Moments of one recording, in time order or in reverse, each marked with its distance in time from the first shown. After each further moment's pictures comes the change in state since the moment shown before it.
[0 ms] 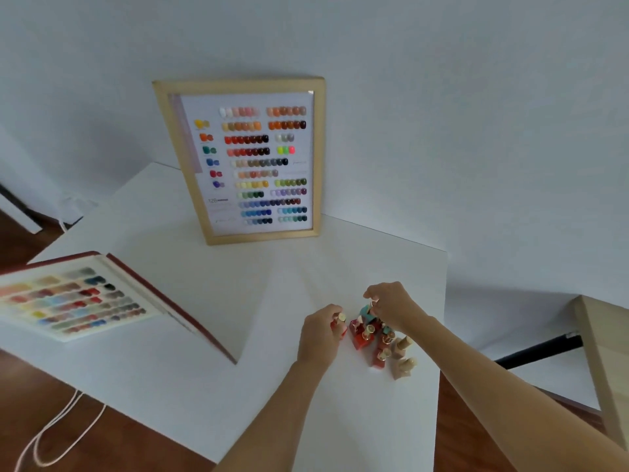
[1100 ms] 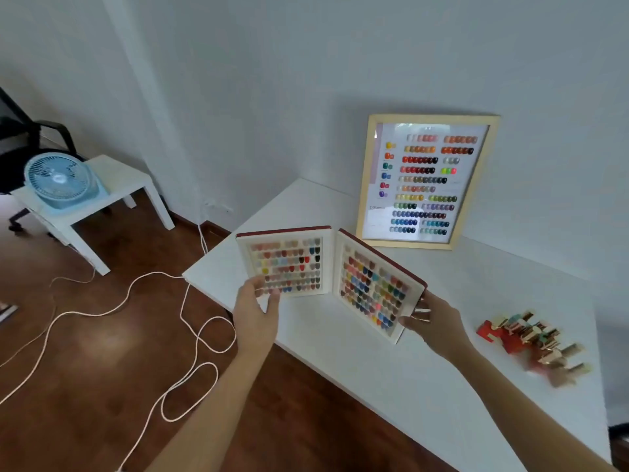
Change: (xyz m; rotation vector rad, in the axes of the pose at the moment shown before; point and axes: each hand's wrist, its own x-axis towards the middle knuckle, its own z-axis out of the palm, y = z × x) left_hand -0.150 -0.196 -0.356 -0.153 0.724 -0.089; right_hand -0.086 -0.269 0.092 0.474 0.197 -0.042
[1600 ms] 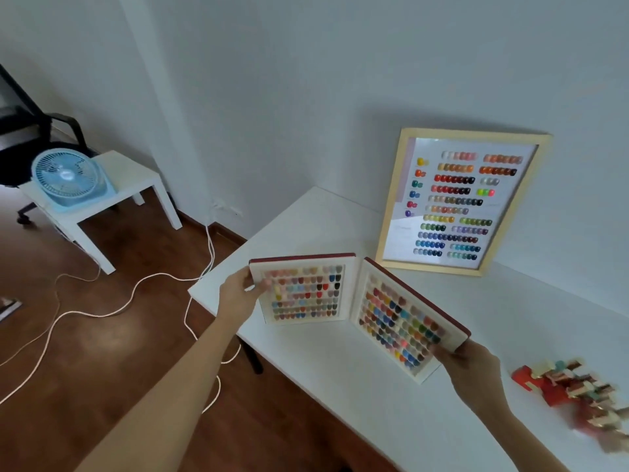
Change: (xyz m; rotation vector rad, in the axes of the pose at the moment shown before) left_hand 0.139 -0.044 -0.013 -0.014 -0.231 -0.077; right_hand 0.027 0.012 0.024 0.027 0.187 0.105
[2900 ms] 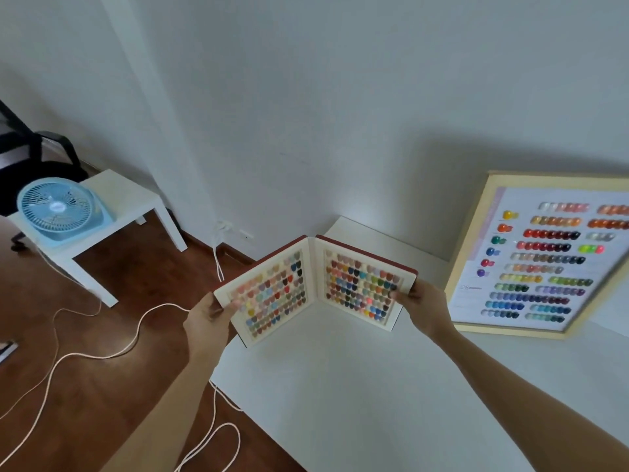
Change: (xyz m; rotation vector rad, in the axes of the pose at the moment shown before) left_hand 0.171 -0.045 -0.077 -0.158 0.233 -0.134; right_hand 0.230 -0.174 0.163 0.047 -0.136 -0.195
